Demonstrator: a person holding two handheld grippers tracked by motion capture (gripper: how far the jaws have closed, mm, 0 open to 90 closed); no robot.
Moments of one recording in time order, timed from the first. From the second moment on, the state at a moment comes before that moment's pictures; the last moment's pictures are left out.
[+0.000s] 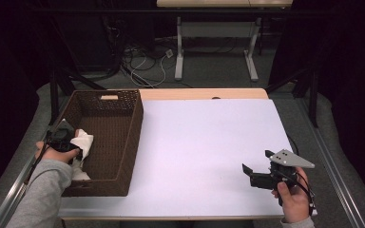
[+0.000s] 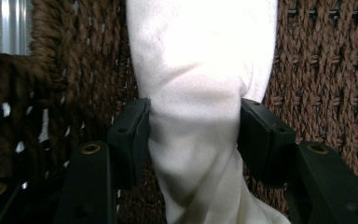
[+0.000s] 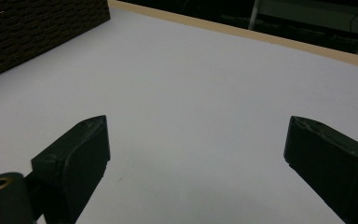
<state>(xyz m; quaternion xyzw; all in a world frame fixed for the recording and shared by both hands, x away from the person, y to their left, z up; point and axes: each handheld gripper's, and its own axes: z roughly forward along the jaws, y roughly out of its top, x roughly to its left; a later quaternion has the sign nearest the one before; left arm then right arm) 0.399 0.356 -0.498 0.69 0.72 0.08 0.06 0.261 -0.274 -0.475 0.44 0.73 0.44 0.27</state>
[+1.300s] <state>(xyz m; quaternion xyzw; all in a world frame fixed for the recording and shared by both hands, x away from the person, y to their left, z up) 0.400 0.358 -0.508 0.70 0.71 0.07 0.06 0.262 -0.274 -0.478 0.44 0.73 0.44 0.28</state>
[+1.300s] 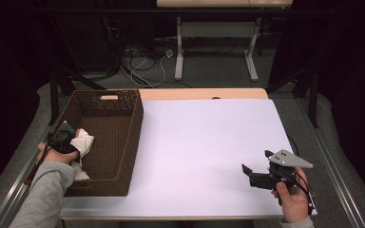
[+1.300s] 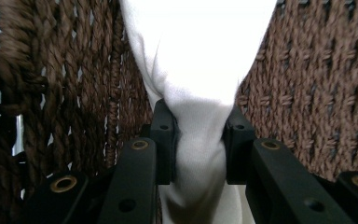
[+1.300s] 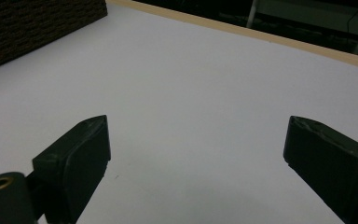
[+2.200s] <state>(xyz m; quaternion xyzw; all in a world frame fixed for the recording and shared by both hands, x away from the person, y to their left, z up) 0.409 0.338 -0.441 0.71 0.69 0.12 0.12 0.261 -0.275 -0.475 0.44 0.73 0.44 0.28</state>
